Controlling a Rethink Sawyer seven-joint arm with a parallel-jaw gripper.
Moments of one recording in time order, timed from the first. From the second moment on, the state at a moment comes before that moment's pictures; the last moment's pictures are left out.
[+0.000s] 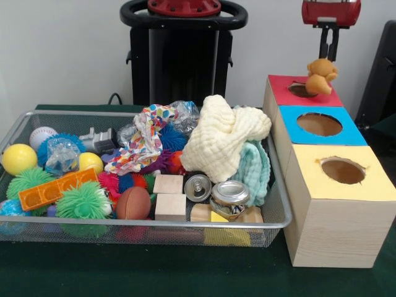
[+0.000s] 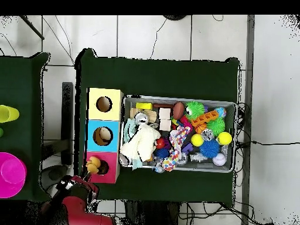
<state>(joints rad) 0.34 -0.99 -0.11 2.33 0.42 -0.03 2.17</state>
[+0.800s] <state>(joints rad) 0.30 -0.97 -0.11 2.32 0.42 -0.03 2.17</state>
